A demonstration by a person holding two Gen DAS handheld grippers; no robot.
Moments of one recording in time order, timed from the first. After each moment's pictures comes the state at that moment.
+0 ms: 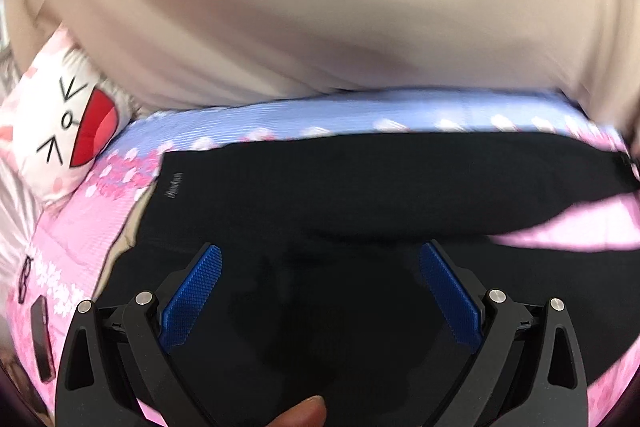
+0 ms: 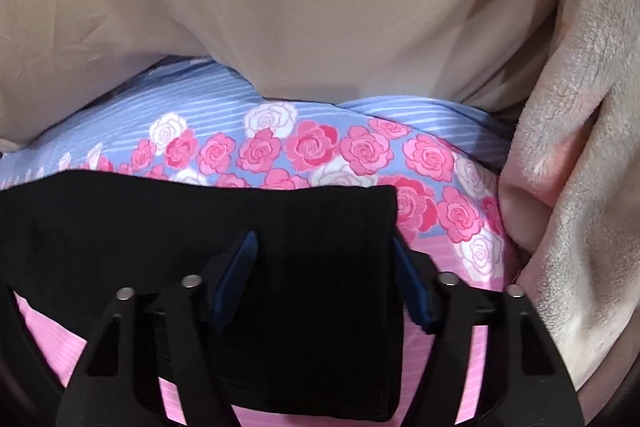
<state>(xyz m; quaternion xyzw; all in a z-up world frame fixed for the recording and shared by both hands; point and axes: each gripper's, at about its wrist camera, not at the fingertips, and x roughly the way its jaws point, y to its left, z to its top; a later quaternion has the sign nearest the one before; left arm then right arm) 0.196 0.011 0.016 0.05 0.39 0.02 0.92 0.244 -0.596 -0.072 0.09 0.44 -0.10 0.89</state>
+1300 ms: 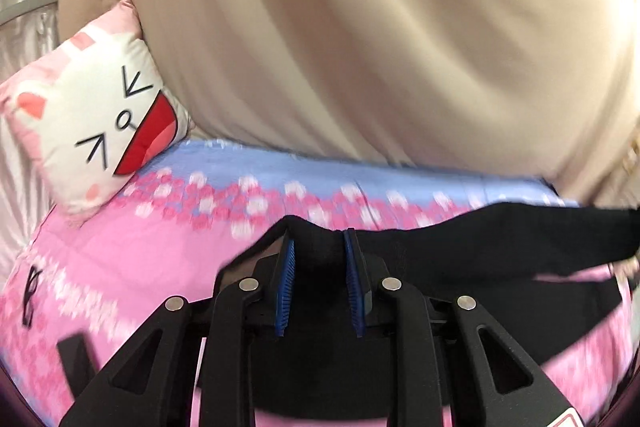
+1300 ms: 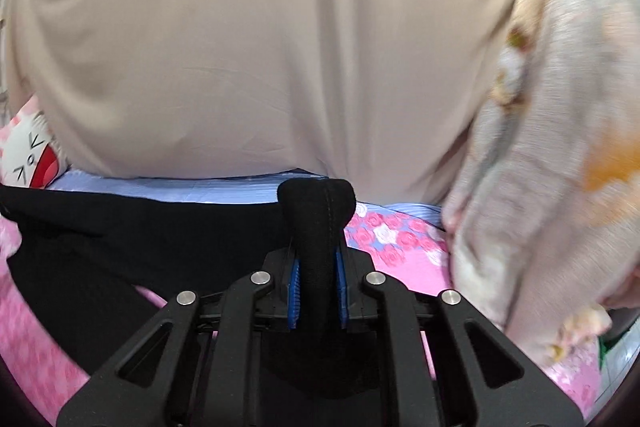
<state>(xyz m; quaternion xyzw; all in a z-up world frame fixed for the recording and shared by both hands) 0.111 0.210 0.103 -0.03 0.32 -0.06 0.94 0.048 -0.486 0.072 0.02 0.25 -0.06 0.97</state>
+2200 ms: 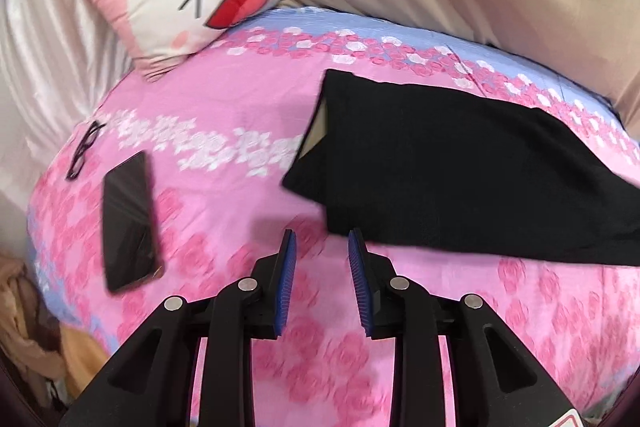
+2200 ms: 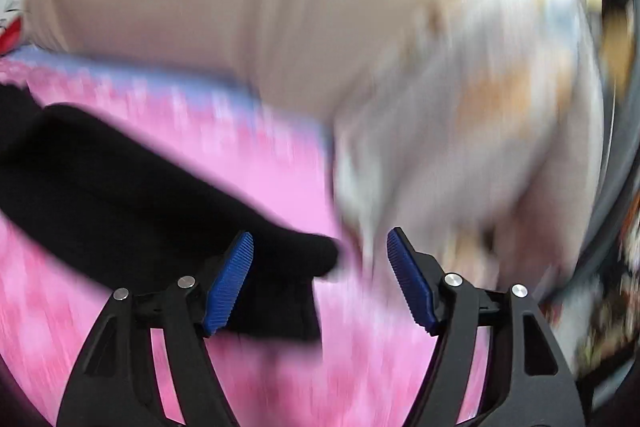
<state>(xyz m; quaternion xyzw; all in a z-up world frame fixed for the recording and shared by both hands) 0.020 0.267 0.001 -0.03 0.45 0.08 0.89 -0.064 -0.515 -0.020 -0.12 0.32 -0.19 0.92</state>
